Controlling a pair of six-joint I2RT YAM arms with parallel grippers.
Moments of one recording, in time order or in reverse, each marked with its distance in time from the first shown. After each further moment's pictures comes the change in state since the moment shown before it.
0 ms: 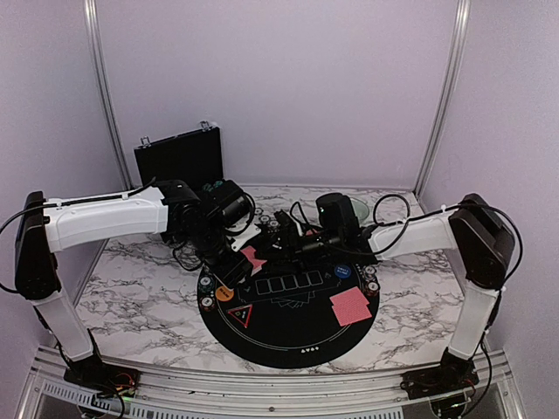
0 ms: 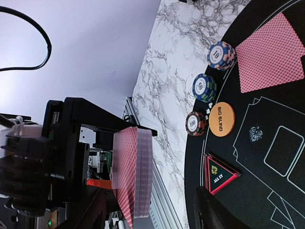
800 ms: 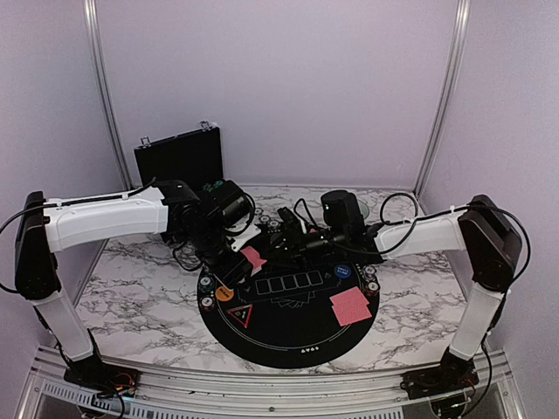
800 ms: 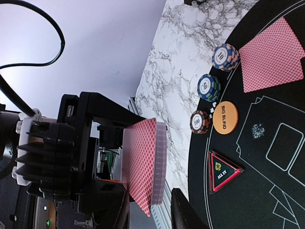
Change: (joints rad) left arm 0.000 0.000 -0.002 0.000 0.000 0.001; right arm 0.000 -0.048 -0.021 -0.011 -0.001 -0.006
